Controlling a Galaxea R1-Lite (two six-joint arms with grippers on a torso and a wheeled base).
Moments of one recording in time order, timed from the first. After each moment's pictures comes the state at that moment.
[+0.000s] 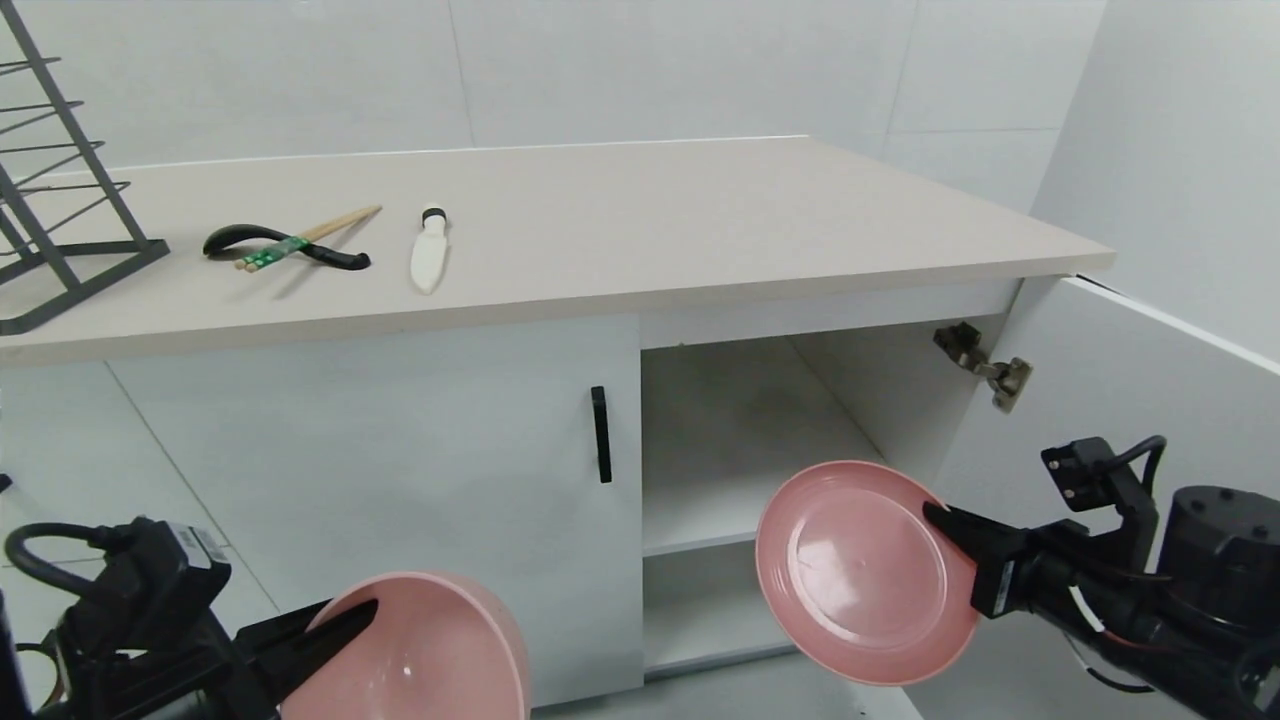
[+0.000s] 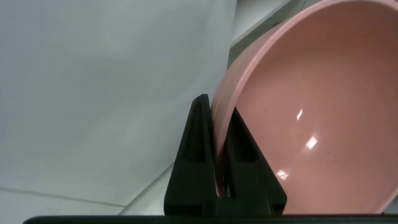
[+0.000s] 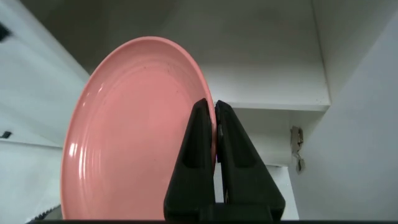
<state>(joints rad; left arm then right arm) -0.34 1.20 0.00 -0.85 -0.26 0.14 0.28 1.91 -0.01 -1.57 0.13 0.15</state>
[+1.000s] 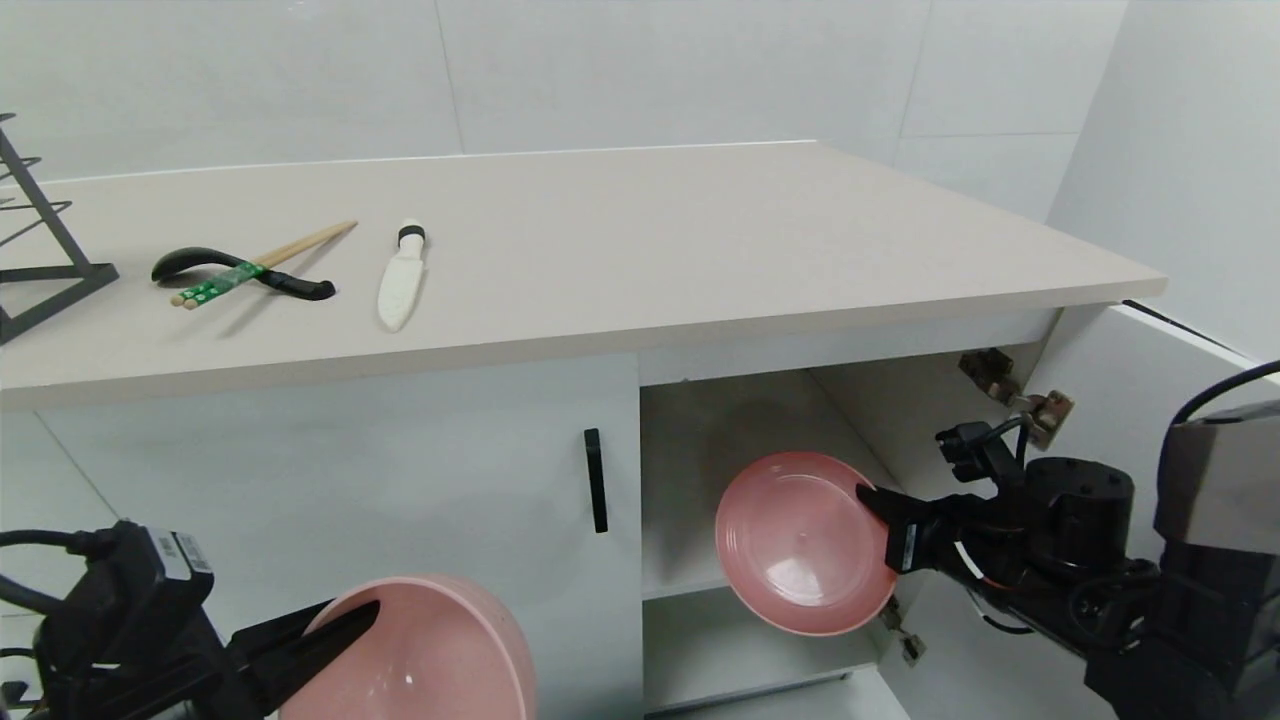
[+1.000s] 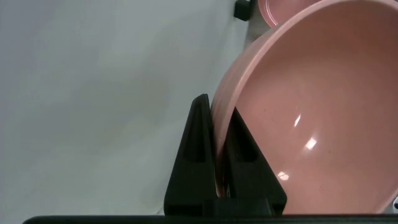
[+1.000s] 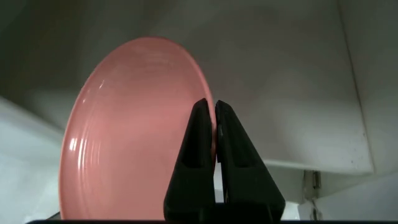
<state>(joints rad) -0.38 1.15 0.00 -0.85 -0.27 0.14 0.31 2.18 -0.26 -1.57 0.13 0.16</state>
